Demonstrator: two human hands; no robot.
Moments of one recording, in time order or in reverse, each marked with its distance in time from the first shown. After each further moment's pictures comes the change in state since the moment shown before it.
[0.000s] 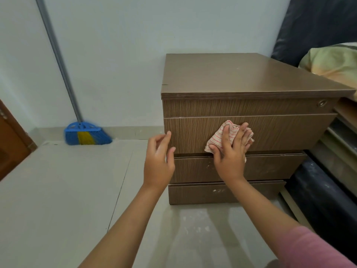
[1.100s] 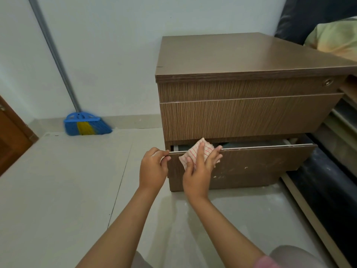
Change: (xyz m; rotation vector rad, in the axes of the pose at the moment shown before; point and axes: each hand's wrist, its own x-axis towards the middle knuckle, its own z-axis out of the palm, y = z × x) left_hand -0.043 -0.032 0.007 0.149 -0.190 -0.156; right_hand -0.098 -0.077 0.043 0.417 -0.048 0.413
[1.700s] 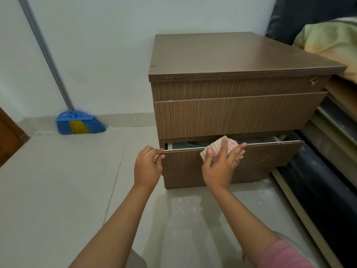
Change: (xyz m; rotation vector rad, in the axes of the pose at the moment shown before) left_hand -0.004 0.005 -0.001 -0.012 -0.018 -0.038; right_hand 0.037 0.028 -0.063 -0.283 0.058 0.092
